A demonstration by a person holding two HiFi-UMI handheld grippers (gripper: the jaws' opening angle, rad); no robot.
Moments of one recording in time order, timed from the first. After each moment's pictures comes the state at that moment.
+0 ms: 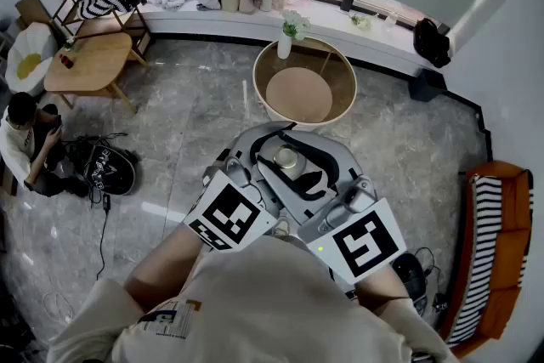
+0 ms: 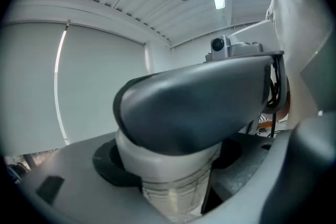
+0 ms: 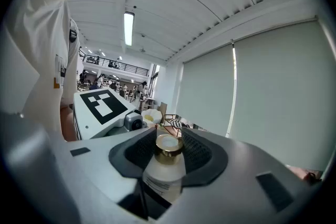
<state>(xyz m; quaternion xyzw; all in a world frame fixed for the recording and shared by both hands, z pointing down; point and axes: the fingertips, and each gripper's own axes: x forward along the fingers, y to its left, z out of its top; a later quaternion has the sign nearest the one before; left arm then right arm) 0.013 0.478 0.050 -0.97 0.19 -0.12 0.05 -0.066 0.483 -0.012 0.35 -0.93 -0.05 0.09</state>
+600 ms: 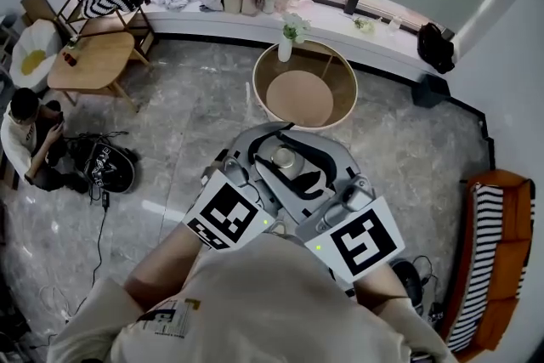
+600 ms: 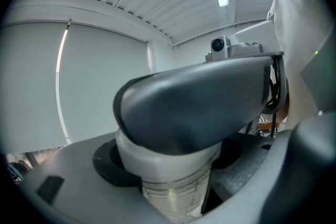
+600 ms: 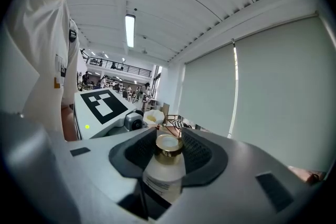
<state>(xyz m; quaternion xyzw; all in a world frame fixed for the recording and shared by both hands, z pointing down) 0.042 0.466 0.056 -0.97 0.21 -0.13 0.04 -0.038 0.473 -0.007 0.34 -0.94 -0.05 0.09</state>
